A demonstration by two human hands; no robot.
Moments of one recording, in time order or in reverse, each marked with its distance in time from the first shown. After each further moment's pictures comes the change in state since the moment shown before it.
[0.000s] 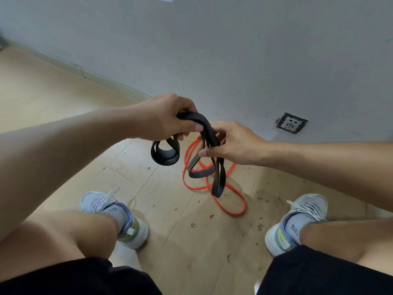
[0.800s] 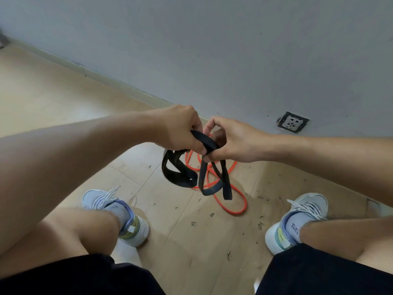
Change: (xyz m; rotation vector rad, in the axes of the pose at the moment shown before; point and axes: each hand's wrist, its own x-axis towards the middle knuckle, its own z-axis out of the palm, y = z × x) left_hand 0.008 0.008 0.016 0.229 -0.188 -0.014; right_hand -0.007 -0.011 -0.011 0.060 -0.204 0.033
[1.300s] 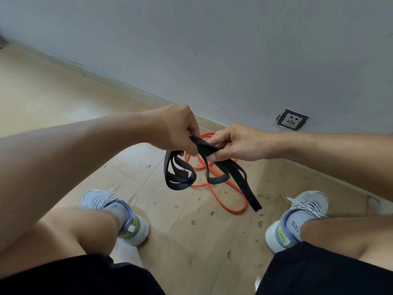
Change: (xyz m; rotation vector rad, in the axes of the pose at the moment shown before) left_hand -0.001 -0.004 0.003 -0.004 0.002 0.009; right_hand 0.000 0.022 -0.009 0.011 -0.145 0.014
